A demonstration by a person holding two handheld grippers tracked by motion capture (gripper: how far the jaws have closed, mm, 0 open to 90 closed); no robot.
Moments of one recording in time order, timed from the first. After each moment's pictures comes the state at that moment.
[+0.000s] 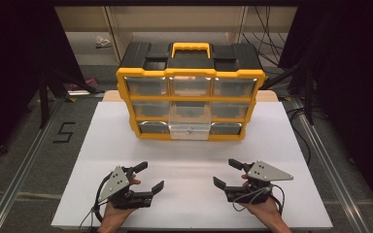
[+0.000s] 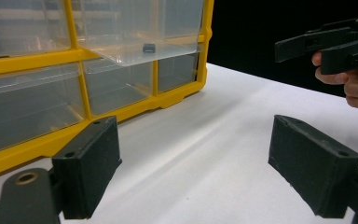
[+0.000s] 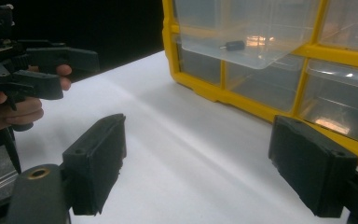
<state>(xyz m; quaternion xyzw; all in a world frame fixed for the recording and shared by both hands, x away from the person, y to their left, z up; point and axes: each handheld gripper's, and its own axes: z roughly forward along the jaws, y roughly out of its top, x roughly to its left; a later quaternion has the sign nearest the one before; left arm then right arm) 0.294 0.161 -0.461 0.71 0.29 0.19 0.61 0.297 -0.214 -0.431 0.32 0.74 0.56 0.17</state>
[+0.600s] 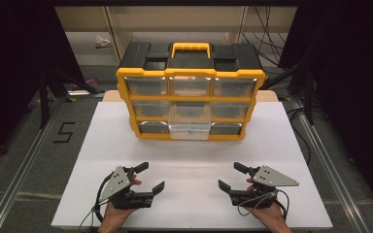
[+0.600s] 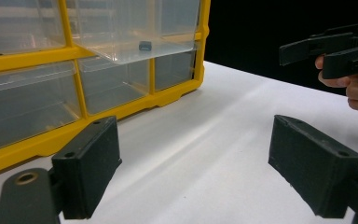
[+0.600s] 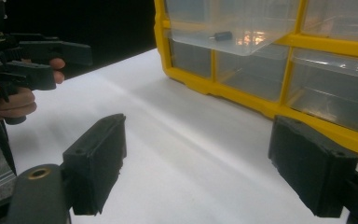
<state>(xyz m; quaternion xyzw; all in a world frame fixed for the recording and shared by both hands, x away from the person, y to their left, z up) 0.295 0.160 -0.461 0.71 0.29 0.19 0.61 0.289 -0.225 -0.439 0.33 0.74 0.56 0.18</state>
